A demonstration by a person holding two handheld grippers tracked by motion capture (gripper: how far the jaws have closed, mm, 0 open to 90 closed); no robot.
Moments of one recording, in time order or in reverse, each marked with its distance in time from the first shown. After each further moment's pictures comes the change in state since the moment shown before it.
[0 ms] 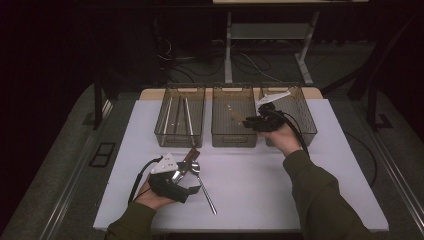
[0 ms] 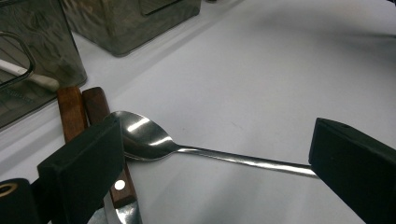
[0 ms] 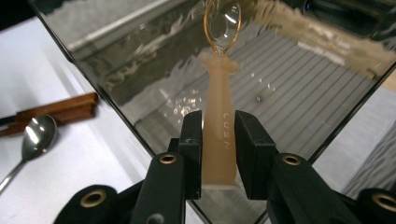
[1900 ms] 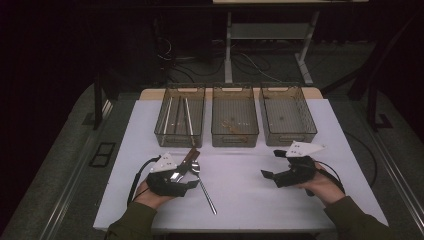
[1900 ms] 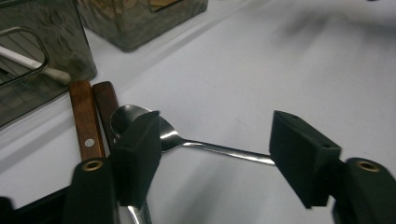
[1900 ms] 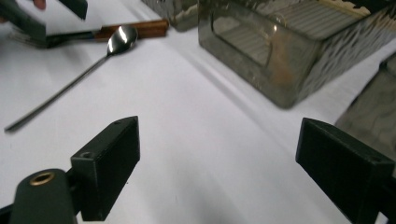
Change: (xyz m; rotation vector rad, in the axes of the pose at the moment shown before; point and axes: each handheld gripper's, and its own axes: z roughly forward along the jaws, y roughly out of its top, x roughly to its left) left arm -0.001 0.004 -0.006 0.018 0.026 -0.019; right arm 0.046 -0.129 -0.072 -0.122 0.053 -0.113
